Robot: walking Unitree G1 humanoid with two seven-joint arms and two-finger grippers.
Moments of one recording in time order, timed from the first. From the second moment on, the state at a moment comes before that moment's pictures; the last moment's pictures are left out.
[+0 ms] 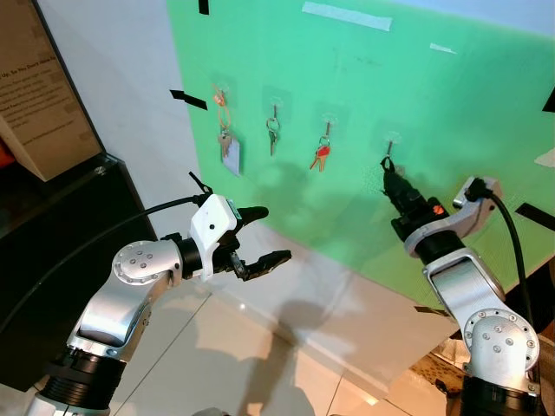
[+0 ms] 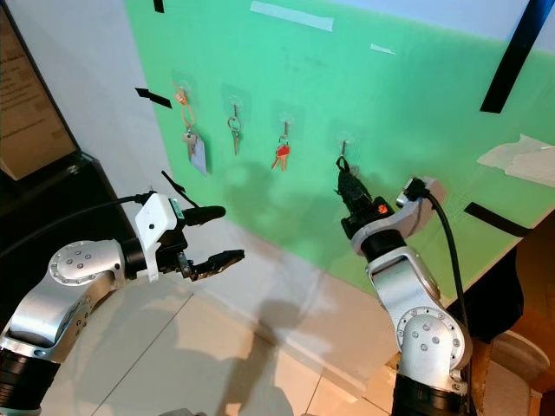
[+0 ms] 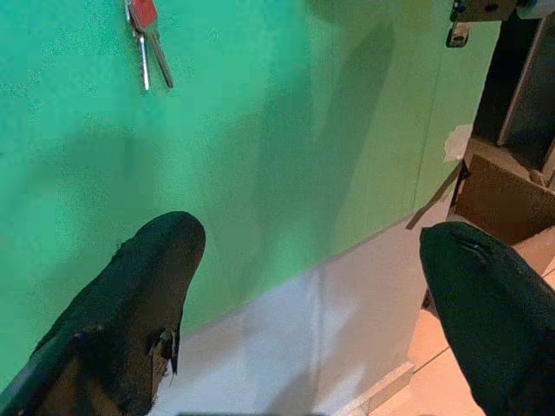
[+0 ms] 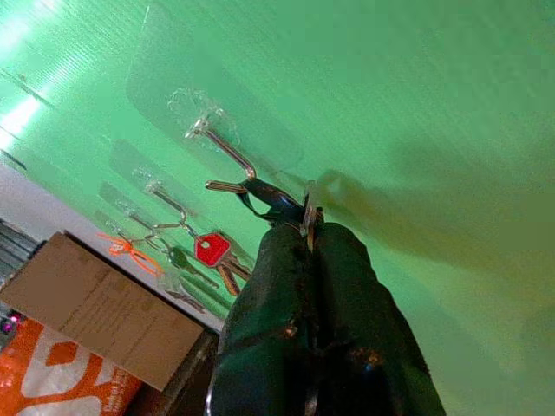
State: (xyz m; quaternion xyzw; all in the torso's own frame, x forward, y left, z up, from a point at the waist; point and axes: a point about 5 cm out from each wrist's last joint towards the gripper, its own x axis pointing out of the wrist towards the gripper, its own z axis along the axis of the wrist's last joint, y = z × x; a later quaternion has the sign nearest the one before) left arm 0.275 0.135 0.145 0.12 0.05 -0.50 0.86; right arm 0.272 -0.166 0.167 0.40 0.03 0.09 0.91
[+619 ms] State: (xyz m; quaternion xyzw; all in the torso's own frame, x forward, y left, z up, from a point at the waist) left arm 0.278 0.124 0.155 0.09 0.02 -0.51 0.86; right arm 0.276 -0.154 0.169 0.37 0.04 0.11 0.92
